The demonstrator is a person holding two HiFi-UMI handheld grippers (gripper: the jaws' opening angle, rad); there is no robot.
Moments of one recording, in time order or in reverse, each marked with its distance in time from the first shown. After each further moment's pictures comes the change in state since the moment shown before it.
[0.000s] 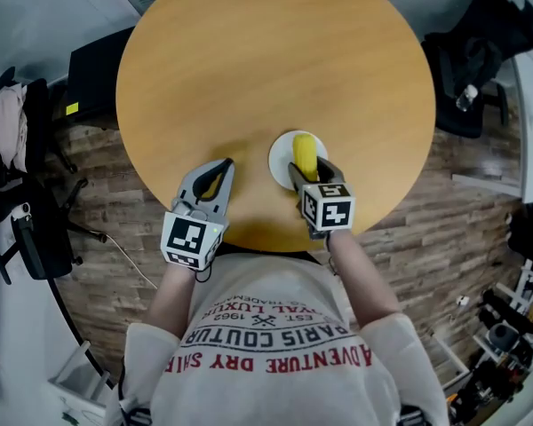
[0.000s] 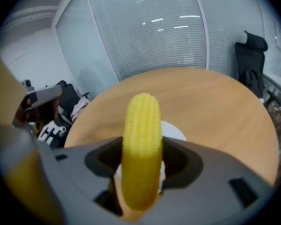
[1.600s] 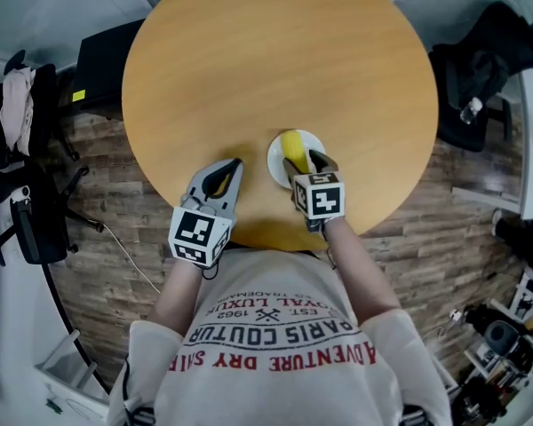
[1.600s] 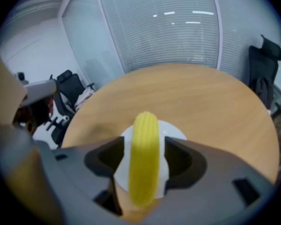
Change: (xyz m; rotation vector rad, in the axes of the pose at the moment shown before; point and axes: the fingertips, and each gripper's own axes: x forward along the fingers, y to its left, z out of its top) left arm 0.007 -0.019 -0.014 -0.095 0.038 0.050; right arm 0.019 0.005 0.001 -0.109 0.081 0.039
